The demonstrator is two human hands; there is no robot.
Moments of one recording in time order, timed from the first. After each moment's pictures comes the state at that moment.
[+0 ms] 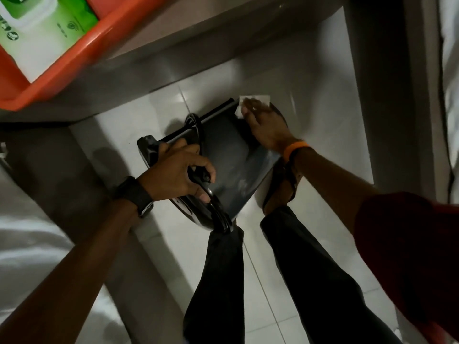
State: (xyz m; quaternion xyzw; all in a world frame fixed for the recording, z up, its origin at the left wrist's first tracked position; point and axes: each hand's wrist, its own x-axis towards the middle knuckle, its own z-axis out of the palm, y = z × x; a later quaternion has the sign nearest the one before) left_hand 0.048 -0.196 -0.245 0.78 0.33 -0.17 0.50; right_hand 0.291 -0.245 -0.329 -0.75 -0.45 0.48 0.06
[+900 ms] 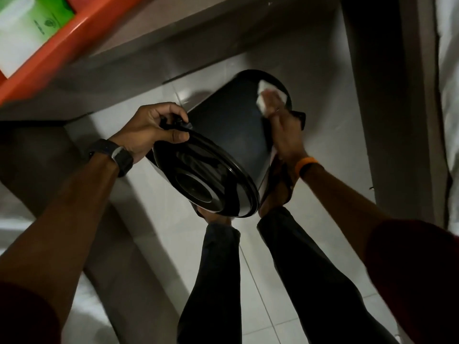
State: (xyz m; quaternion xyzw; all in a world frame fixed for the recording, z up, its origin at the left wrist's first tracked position) left_hand 0.059 -0.143 -0.282 0.52 0.44 0.00 0.73; right_hand 0.321 -0.289 -0.329 -0.79 -0.32 0.44 0.28
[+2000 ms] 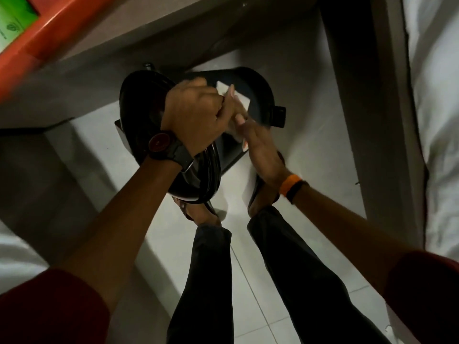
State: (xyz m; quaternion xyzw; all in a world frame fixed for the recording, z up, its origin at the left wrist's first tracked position) left_hand 0.183 -0.179 -0.256 0.92 0.34 0.16 0.13; right_hand 0.287 -0.303 -0.290 -0.67 -0.27 0.59 0.37
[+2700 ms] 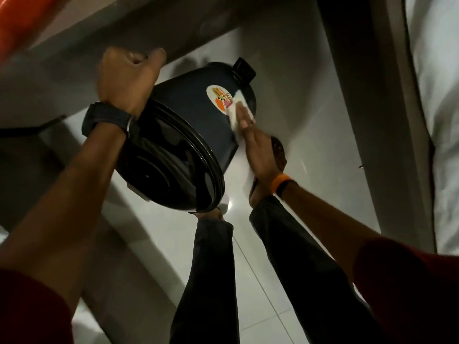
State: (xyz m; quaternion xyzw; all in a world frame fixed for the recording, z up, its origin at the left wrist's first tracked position) left_hand 0.147 -0.134 -0.265 0.66 0.64 0.08 0.40; right_hand 0.282 -0.346 -0.317 -0.73 -0.18 0.55 0.37
